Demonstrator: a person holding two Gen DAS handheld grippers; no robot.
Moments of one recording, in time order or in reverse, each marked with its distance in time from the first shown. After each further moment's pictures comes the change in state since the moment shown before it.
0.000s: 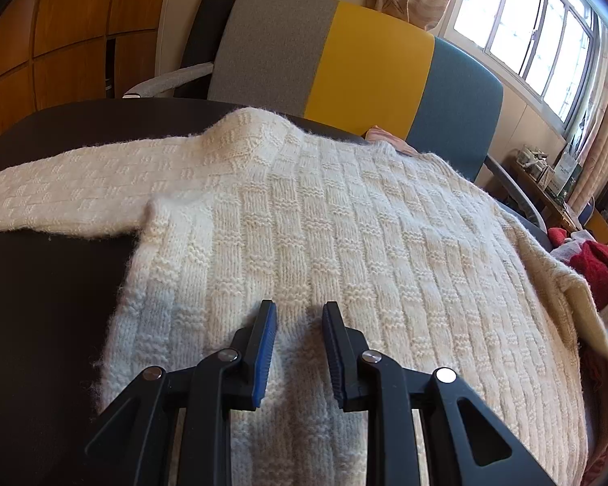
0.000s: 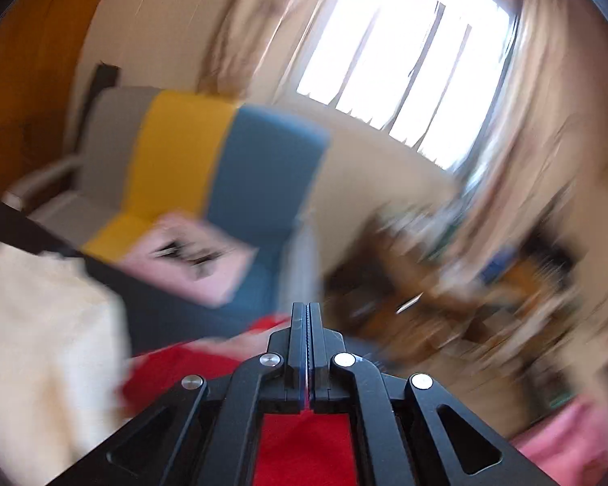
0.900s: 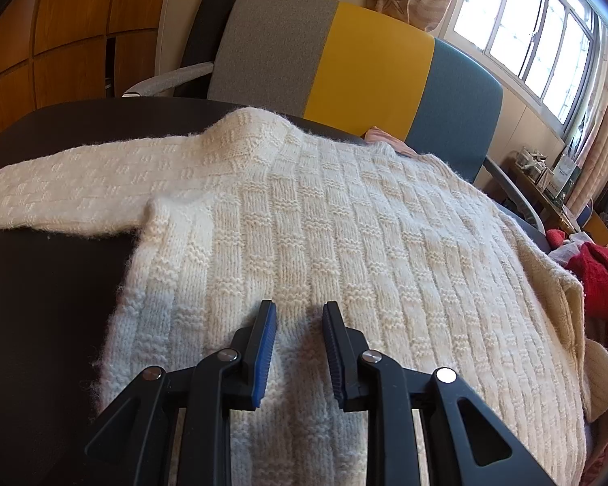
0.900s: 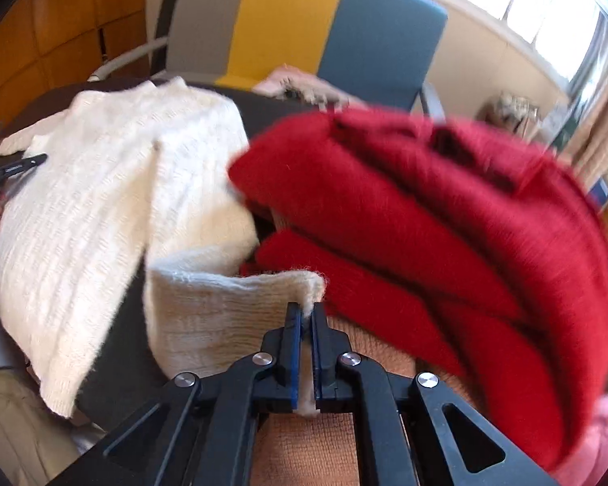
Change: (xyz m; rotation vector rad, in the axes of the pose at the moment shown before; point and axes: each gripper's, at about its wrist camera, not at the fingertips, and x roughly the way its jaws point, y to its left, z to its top) left arm 0.001 0.001 0.001 -0.005 -0.002 -0.005; right arm 0.042 0.069 -0.203 -0.147 0.289 0.183
